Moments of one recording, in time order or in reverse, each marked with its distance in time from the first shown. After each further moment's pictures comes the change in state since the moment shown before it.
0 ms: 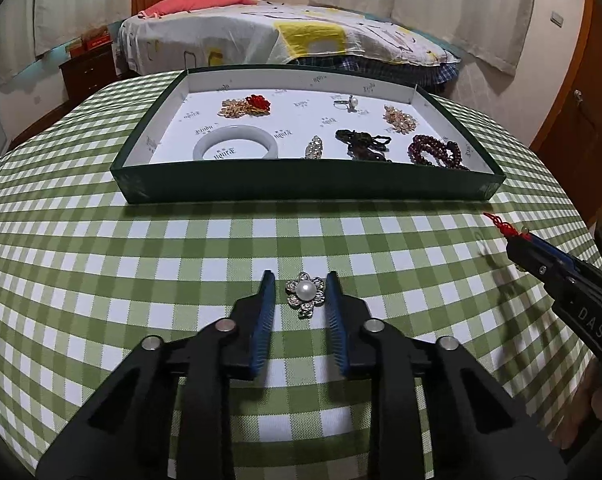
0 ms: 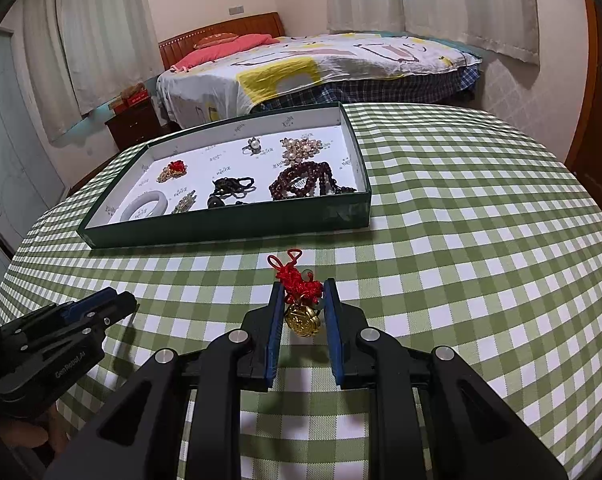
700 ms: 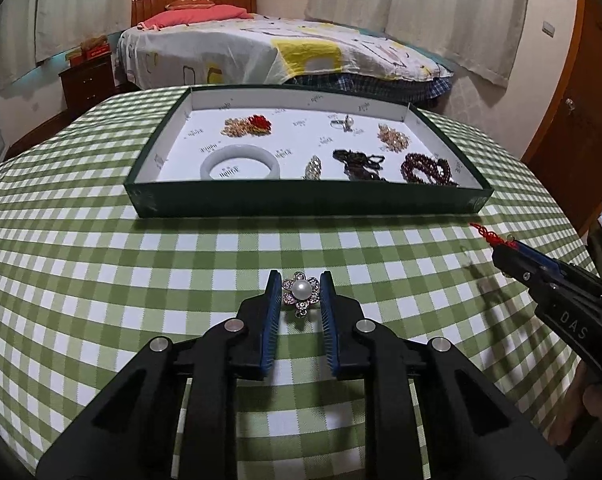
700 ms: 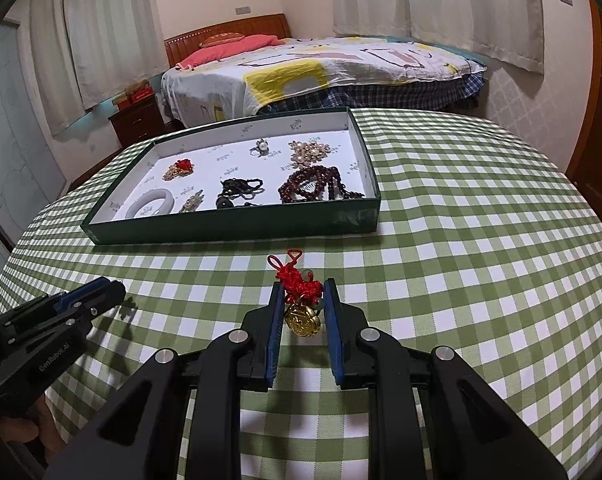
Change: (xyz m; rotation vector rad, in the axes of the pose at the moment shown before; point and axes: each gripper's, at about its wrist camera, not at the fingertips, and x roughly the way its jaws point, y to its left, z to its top) left arm -0.019 0.006 0.001 -0.003 -0.065 -0.017; right arm -0.003 0.010 0.000 -0.032 -0.012 -0.002
